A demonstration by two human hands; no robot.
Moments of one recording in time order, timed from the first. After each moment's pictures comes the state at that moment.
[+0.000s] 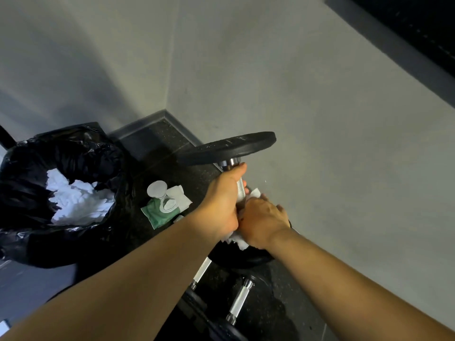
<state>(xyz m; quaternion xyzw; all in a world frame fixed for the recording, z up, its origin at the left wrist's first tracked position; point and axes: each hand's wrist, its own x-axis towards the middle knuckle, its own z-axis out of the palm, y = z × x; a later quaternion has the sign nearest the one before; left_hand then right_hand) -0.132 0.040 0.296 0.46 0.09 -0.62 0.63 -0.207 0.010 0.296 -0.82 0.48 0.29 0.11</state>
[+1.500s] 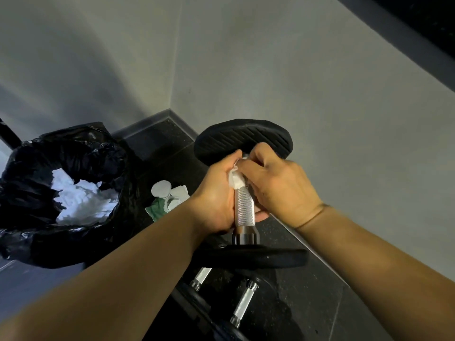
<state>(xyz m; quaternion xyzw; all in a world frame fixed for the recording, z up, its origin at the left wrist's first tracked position) -0.110 0.050 0.291 0.33 0.02 -0.73 0.59 -0.207 -0.022 0.331 -0.98 0.15 -0.11 -0.06</state>
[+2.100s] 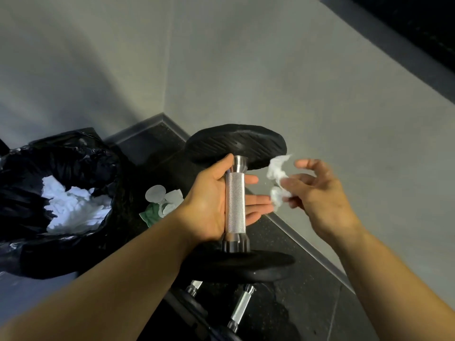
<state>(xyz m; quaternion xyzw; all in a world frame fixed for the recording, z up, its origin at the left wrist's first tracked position) -0.105 0.055 0.291 0.36 -0.03 -0.74 0.56 -0.255 -0.033 0.349 -0.62 0.52 -0.24 0.54</state>
